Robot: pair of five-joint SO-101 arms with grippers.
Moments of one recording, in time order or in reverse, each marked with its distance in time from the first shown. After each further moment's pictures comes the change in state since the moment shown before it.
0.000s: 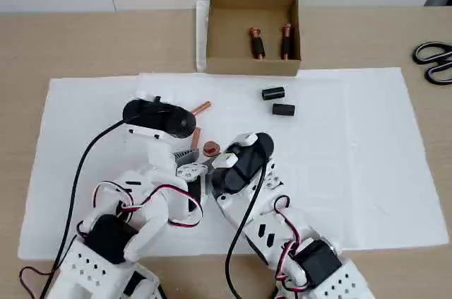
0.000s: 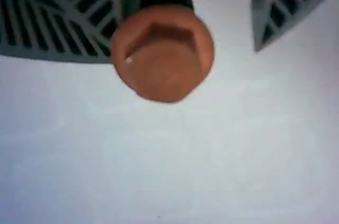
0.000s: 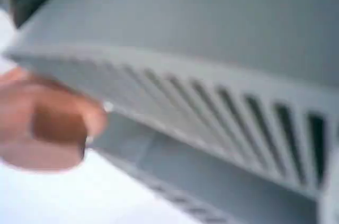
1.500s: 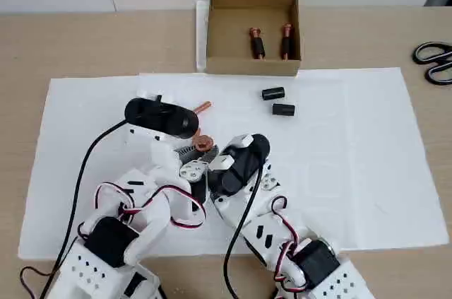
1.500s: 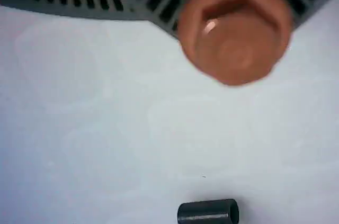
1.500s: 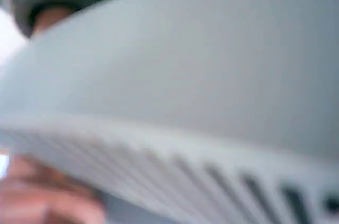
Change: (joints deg) left arm 0.7 -0.4 0.2 -4.7 0.0; right arm -0.4 0.0 0.0 0.0 0.0
